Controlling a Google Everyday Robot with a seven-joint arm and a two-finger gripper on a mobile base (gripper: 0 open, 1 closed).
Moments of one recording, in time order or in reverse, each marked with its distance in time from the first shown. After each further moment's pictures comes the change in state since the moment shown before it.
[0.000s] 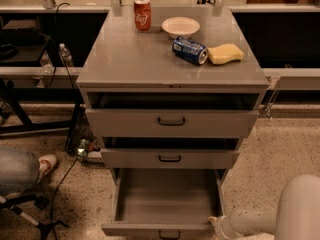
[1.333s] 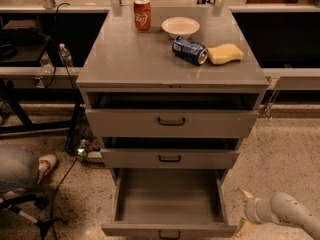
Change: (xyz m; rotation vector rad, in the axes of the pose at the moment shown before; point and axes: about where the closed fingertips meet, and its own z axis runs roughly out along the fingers) arm 0.061 -0.079 -0.123 0.179 -0.118 0.079
